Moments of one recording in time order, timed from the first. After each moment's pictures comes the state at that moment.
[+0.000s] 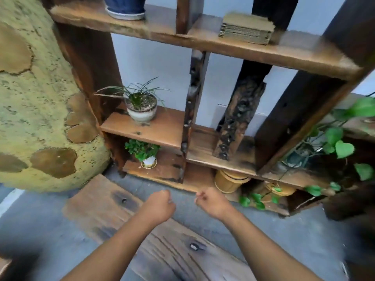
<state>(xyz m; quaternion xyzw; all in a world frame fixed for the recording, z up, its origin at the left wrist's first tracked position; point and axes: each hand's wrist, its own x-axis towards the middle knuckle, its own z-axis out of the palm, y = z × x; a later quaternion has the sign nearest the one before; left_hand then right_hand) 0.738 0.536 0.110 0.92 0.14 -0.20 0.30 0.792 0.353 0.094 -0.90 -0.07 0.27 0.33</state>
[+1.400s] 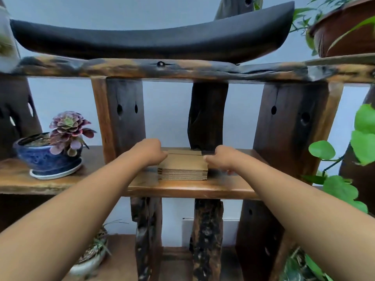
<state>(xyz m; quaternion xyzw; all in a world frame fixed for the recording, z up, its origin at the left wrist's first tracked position) 1.130 0.487 0.481 0.99 0.00 0.09 0.12 1.138 0.264 0.467 -0.98 -0.01 -0.01 0.19</state>
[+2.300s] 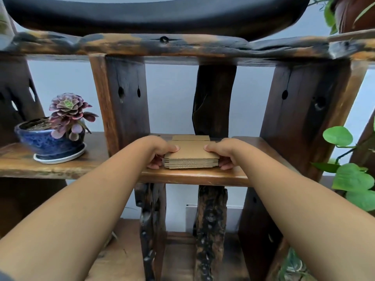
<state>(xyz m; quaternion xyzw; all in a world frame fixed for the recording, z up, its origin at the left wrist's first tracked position) 1.167 0.490 0.445 0.89 0.14 -0.14 0.41 1.163 0.269 0.442 -0.89 0.11 0.10 0.43</state>
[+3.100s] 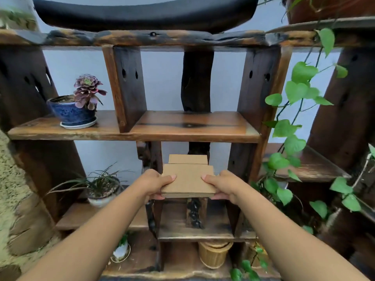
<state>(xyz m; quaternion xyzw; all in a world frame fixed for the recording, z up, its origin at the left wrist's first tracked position) 0.933 0.461 0.321 0.82 0.09 -0.10 0.56 0.935 0.226 0.317 -0.78 0.11 0.14 0.60</state>
